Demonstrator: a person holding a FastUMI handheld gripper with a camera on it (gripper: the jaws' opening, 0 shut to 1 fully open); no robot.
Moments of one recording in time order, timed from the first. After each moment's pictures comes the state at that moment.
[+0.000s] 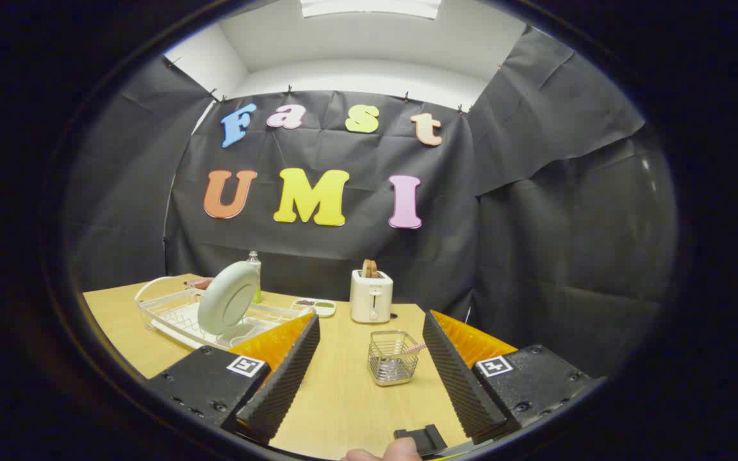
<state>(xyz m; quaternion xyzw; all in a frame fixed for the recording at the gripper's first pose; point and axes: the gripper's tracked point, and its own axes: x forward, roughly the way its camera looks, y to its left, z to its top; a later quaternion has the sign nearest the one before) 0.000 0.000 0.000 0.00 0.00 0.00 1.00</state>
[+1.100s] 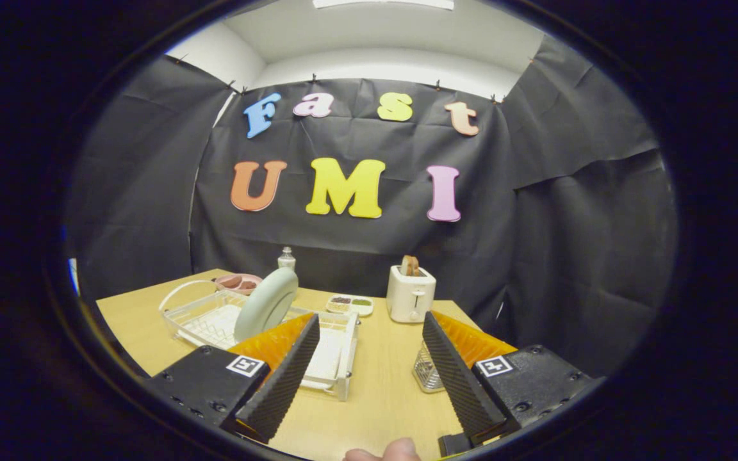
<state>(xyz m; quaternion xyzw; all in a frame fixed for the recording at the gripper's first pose) 0.025 0.083 0.029 -0.01 0.04 0.07 1.00</state>
